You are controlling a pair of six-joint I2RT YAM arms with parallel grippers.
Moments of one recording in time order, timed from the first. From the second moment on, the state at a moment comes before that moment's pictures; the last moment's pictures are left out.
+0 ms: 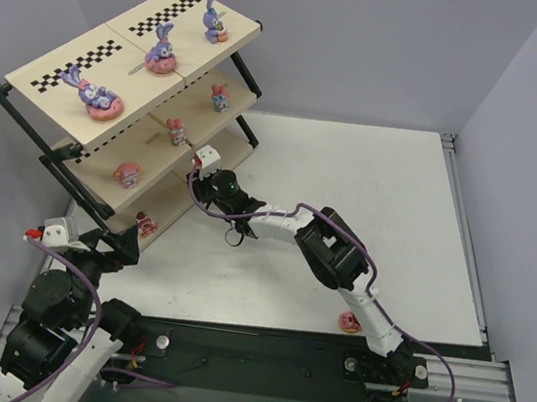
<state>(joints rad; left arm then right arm) -0.41 0.01 0.69 -0.74 -0.46 -0.41 0.93 2.38 1.63 0.55 0.15 0.00</state>
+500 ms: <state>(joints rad) -0.41 0.01 0.69 -0.75 -0.47 -0.41 0.94 2.38 1.64 0.54 0.15 0.11</state>
